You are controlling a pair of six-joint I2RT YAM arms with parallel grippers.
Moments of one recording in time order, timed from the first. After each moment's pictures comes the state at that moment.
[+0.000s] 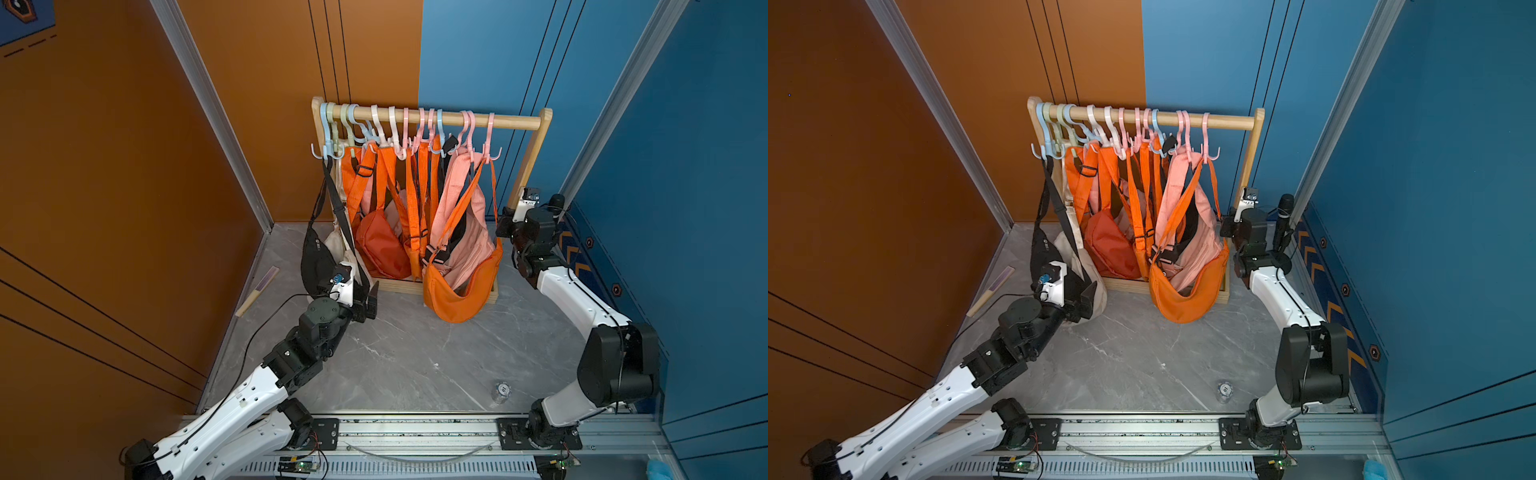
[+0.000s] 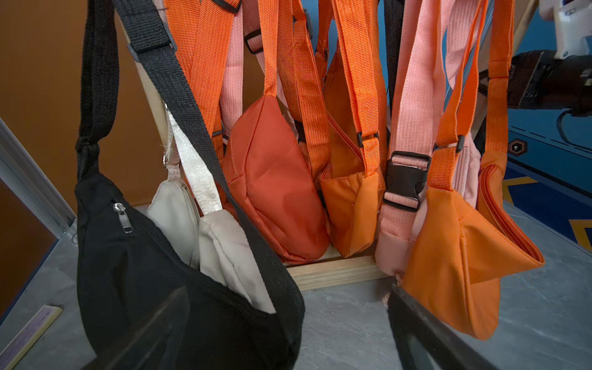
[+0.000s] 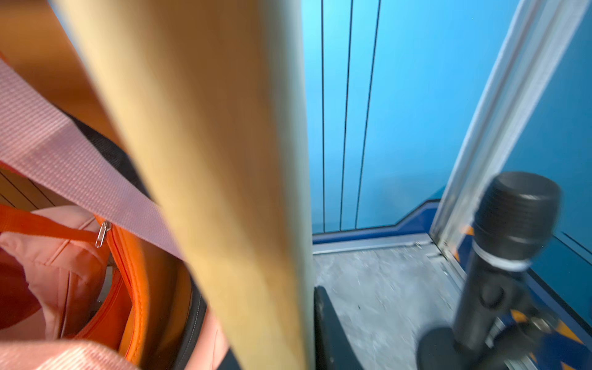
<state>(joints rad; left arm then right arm) -0.73 0.81 0.69 -0.03 -0.43 -0.10 0.08 1.60 1.24 0.23 0.07 0.13</state>
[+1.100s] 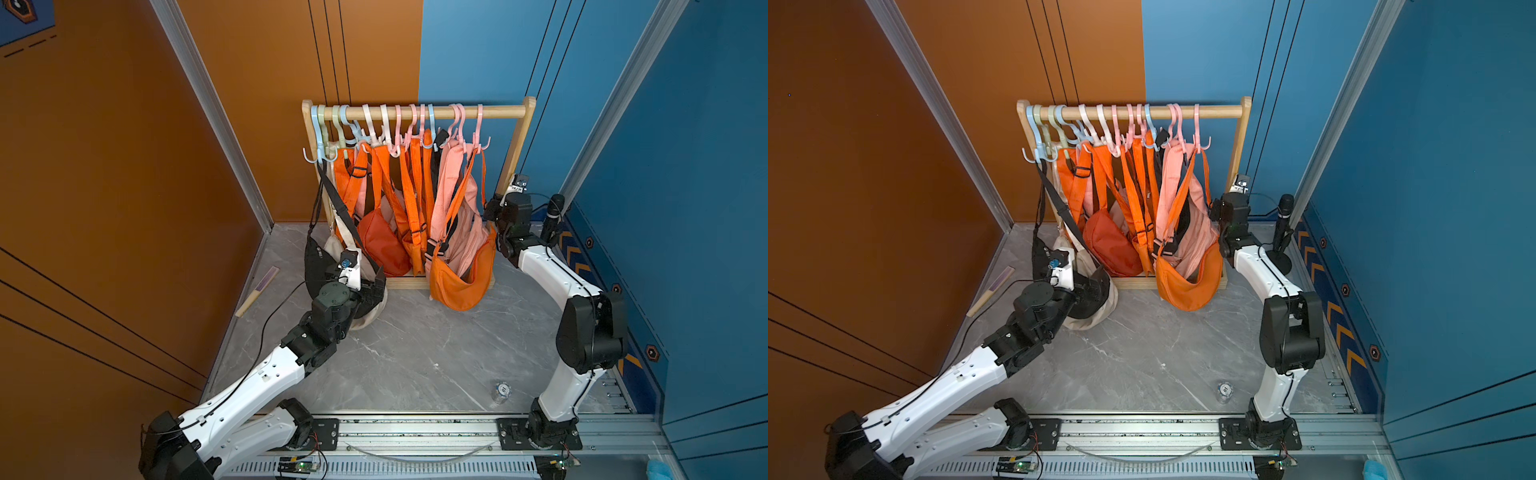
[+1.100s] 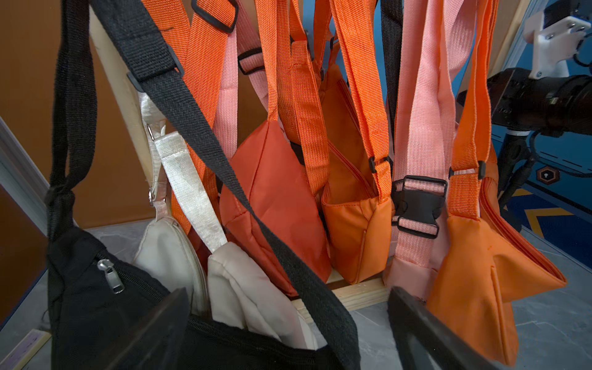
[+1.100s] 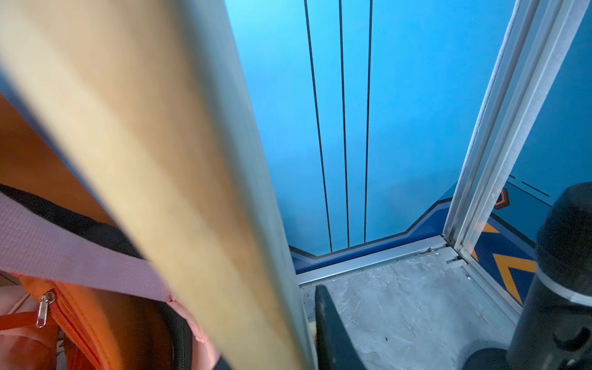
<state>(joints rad) -0.66 0.97 0.73 0.13 -0.44 -0.09 0.19 1.82 1.50 0.17 0.32 0.25</state>
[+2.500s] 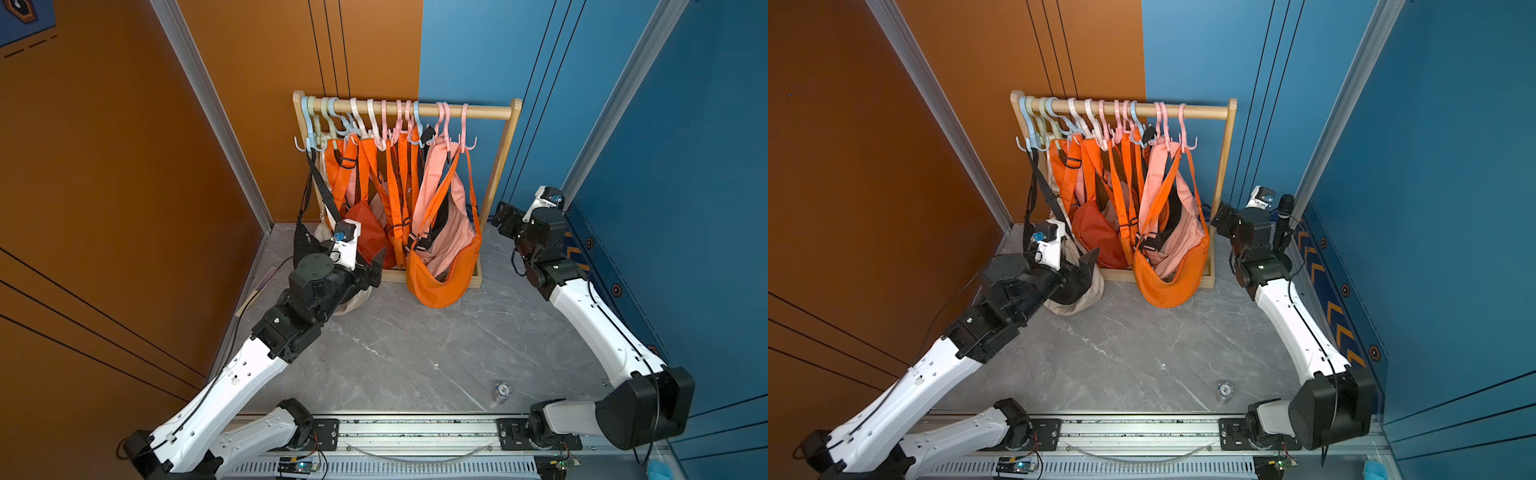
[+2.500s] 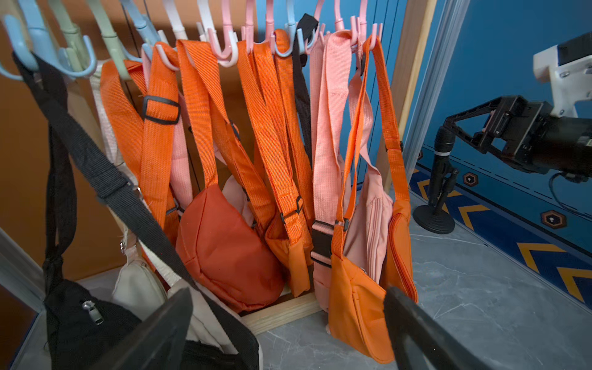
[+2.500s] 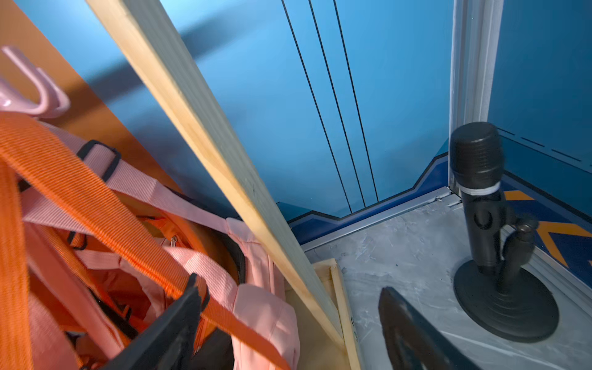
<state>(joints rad) -0.67 1.02 1.16 -0.25 -0.25 -0.01 0.20 1.31 1.21 -0.07 0.25 0.45</state>
